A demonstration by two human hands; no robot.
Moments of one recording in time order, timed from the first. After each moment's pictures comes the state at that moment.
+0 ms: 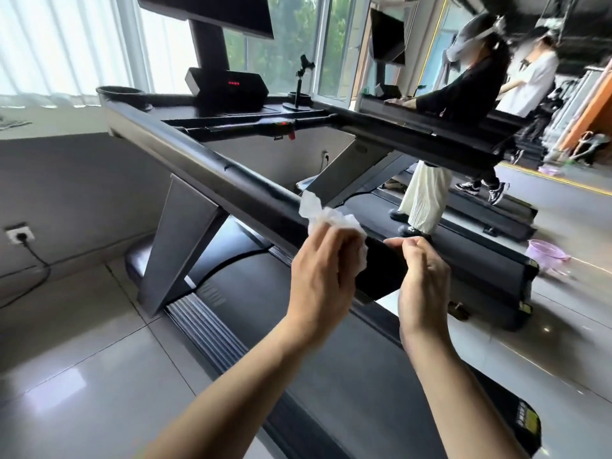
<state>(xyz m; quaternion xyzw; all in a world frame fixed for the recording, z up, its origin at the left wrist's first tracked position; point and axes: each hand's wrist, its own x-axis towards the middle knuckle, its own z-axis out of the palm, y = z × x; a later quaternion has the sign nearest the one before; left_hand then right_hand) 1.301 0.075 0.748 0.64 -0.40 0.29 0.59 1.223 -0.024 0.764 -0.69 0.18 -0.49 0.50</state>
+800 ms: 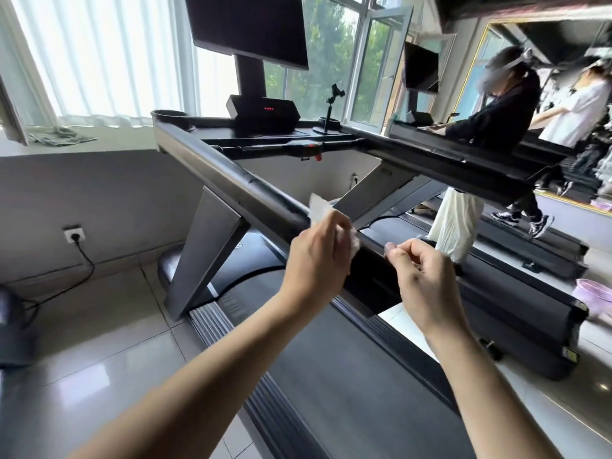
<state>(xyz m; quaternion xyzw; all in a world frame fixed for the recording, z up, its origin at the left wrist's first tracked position) 1.322 0.082 0.780 0.75 -0.35 0.24 0.51 1.219 -0.044 0.794 -0.81 0.14 -0.37 0.42</state>
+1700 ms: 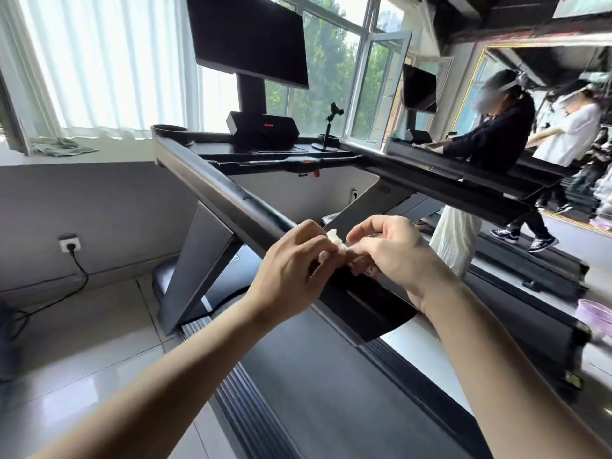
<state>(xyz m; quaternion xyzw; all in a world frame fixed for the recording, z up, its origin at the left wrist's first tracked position) 1.354 0.099 0.783 0.68 -0.48 0.34 0.43 1.253 -0.037 0.865 -0.85 0.13 -0.18 0.47</state>
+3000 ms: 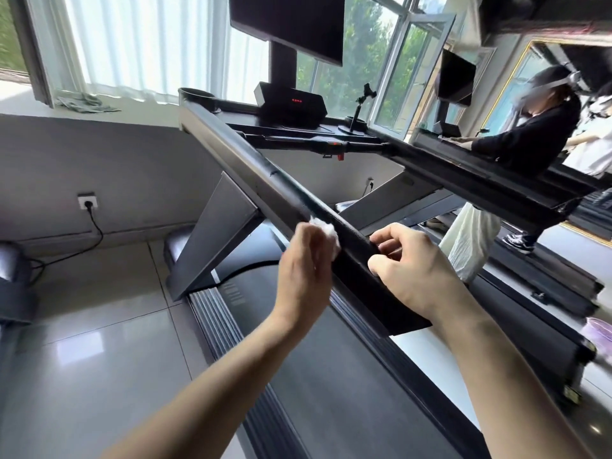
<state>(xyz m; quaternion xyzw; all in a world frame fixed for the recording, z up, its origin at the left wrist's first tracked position) 1.343 0.090 0.740 0.67 -0.25 0.28 0.64 1.253 -0.023 0.839 -0.94 0.15 -0.17 0.26</state>
